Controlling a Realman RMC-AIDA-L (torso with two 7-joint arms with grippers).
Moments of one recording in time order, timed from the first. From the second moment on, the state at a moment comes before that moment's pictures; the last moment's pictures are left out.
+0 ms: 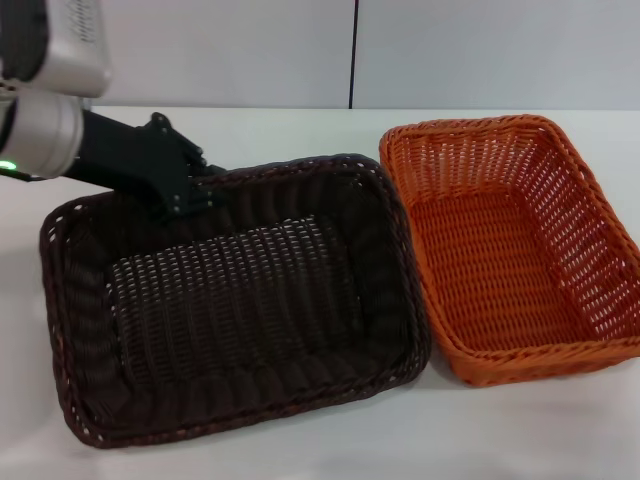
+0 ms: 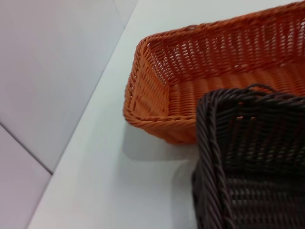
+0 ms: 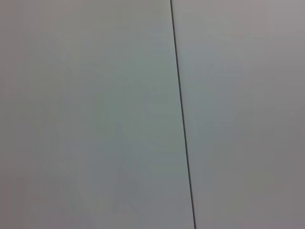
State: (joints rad) left arm -0.68 -2.01 -2.17 -1.17 2.34 -1.49 1.59; right arm 0.06 2.09 -2.48 -0.54 -1.98 1.54 2.94
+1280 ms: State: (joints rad) left arm -0.17 -2.07 -1.69 -1.63 1.38 -0.02 1.82; right arm 0.25 2.03 -2.43 -0.71 -1.97 1.34 2.95
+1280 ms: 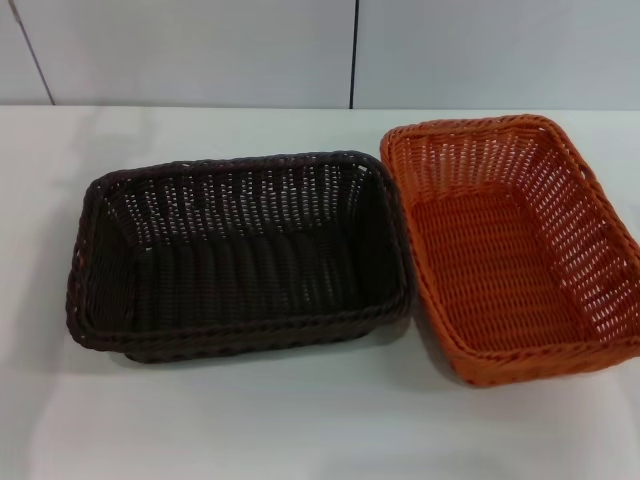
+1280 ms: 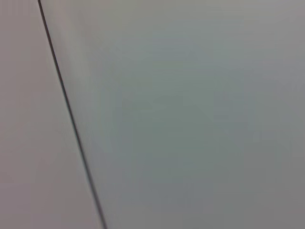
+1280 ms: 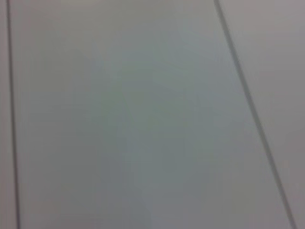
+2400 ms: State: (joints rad) left arm -0.06 -2.07 -1.20 -0.71 2.40 1.10 0.36; right arm 0.29 1.93 -1.78 -1.71 -2.41 -0.54 2.88
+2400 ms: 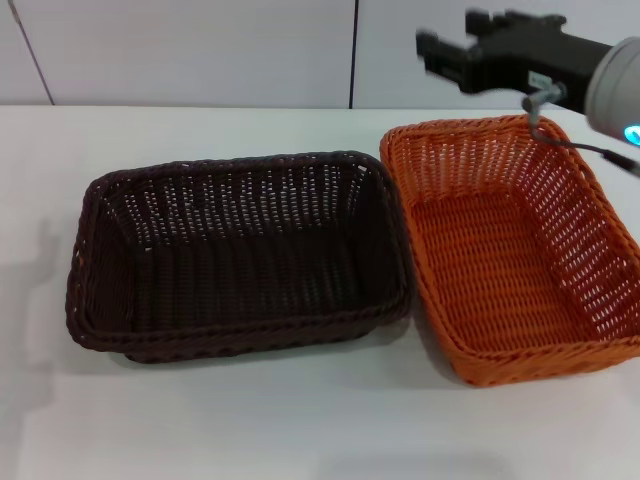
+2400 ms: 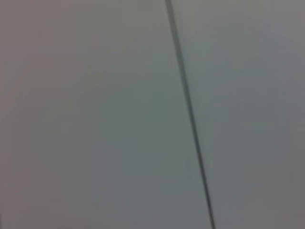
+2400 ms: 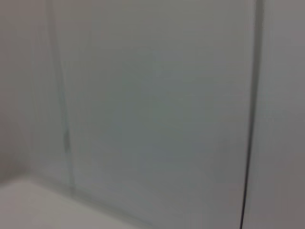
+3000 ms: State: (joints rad) left arm -0.09 -2.07 -1.21 -0.52 2.30 1.09 0.28; right arm 0.47 2.05 -1.19 -1.98 -2.40 -1.98 2.49
